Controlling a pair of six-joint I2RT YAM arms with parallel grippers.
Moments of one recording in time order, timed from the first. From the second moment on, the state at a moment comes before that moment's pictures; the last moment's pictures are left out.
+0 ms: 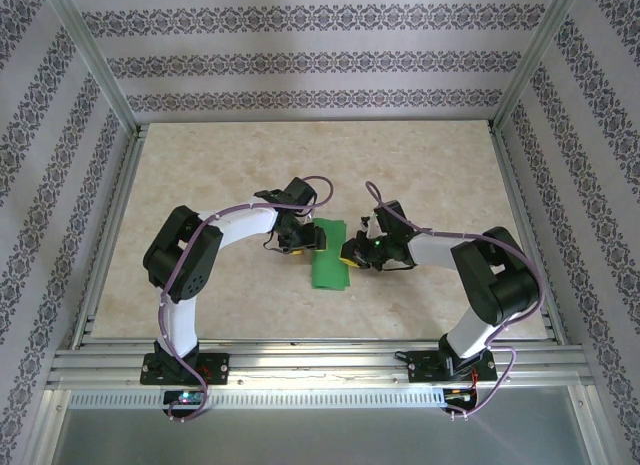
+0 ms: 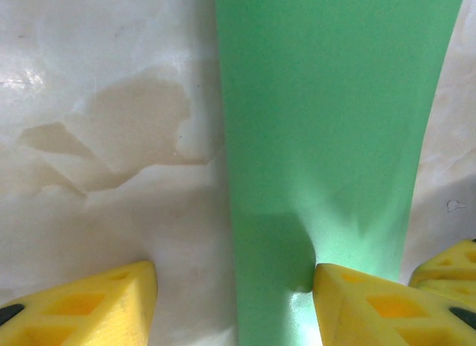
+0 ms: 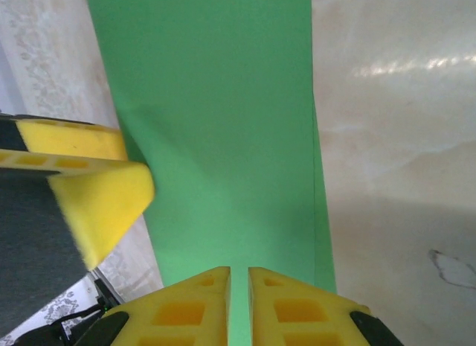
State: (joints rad) left arm -0.58 1.94 1.29 -0.60 0.30 -0.63; right arm 0.42 1.66 0.68 0.00 -0.66 0.86
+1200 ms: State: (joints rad) left arm -0.58 1.92 1.23 -0.49 0.34 -0.73; right arm 0.42 1.71 0.69 -0.01 -0.61 0.86
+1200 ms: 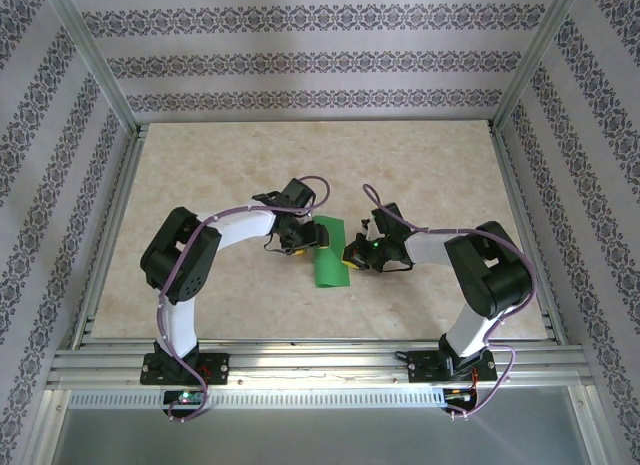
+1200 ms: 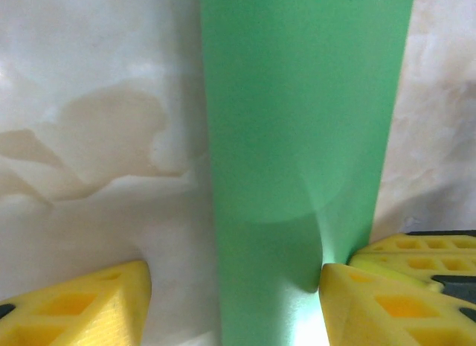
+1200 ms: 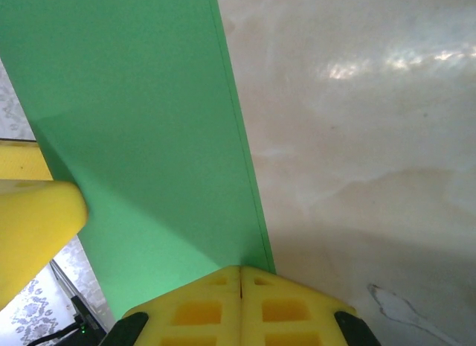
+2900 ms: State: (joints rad) left arm -0.58 1.92 1.20 -0.44 0.35 -0.78; right arm 0.18 1.32 0.55 -0.09 -0.59 0.86
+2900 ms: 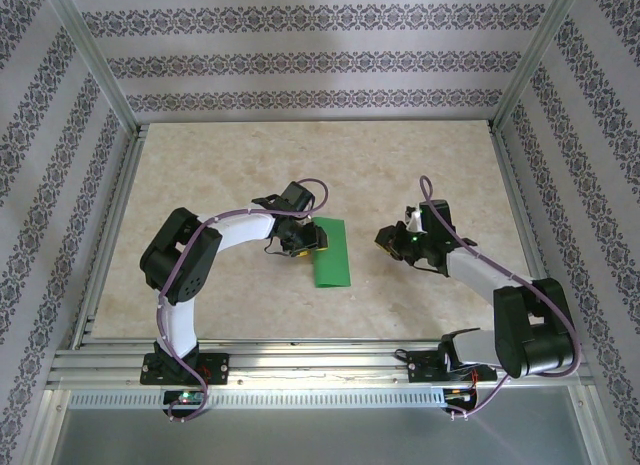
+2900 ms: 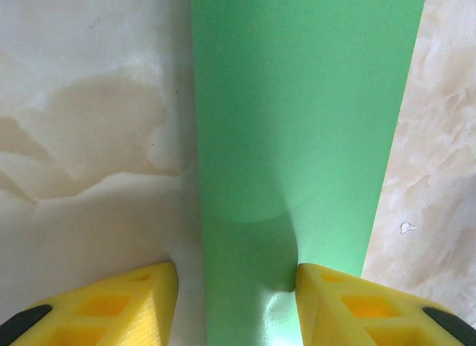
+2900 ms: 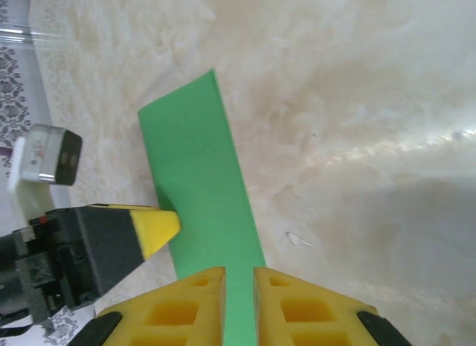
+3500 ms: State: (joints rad) left arm -0.58 1.94 1.24 -0.50 0.34 -0.73; right arm 0.18 1.32 0.55 -0.10 -0.59 0.86
